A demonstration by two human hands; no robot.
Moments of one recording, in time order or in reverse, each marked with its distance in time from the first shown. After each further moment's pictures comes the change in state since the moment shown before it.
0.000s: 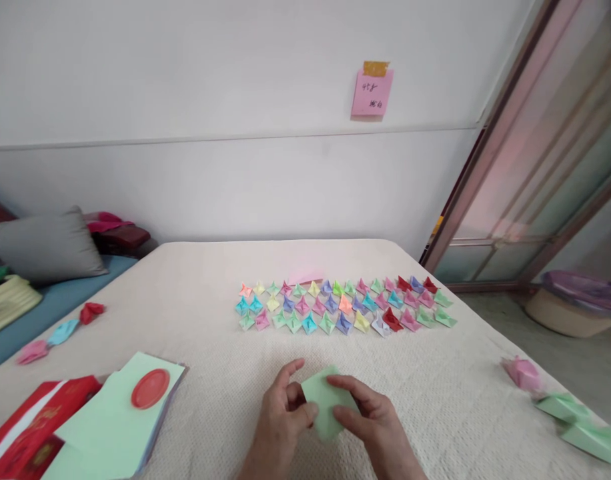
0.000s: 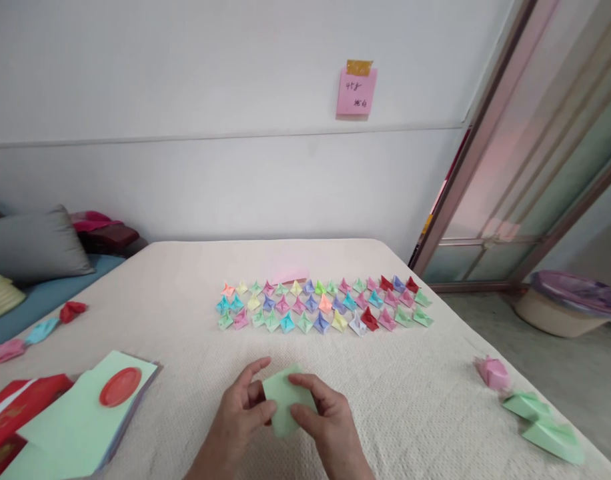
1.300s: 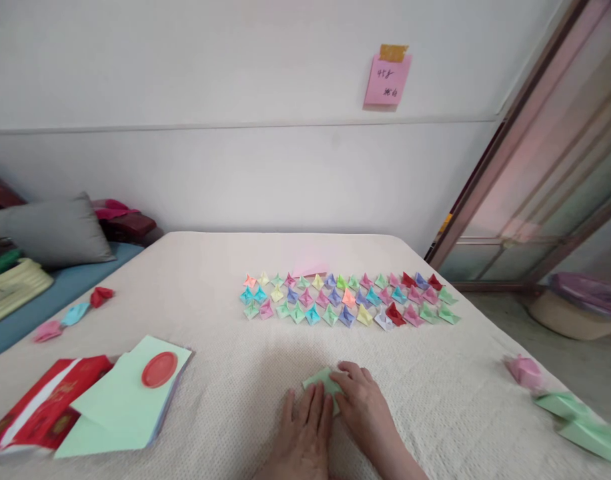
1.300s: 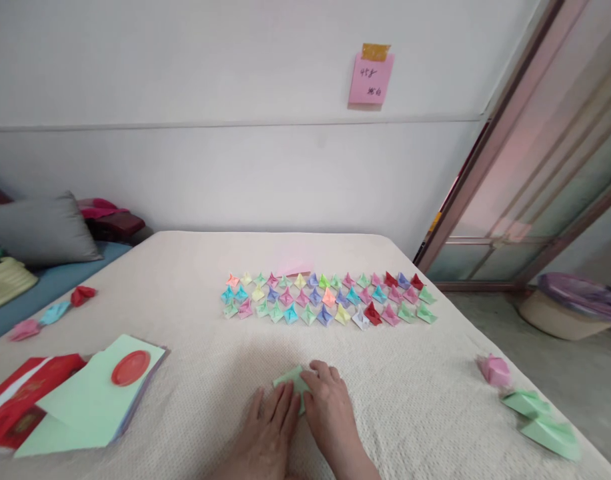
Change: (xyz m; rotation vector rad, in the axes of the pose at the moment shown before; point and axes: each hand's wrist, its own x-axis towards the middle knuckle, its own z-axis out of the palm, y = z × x) left_hand -0.018 -0.081 -0.019 1.722 -0.454 0.371; right_hand 0.017 0.023 -0.015 -1.393 -0.020 -0.333
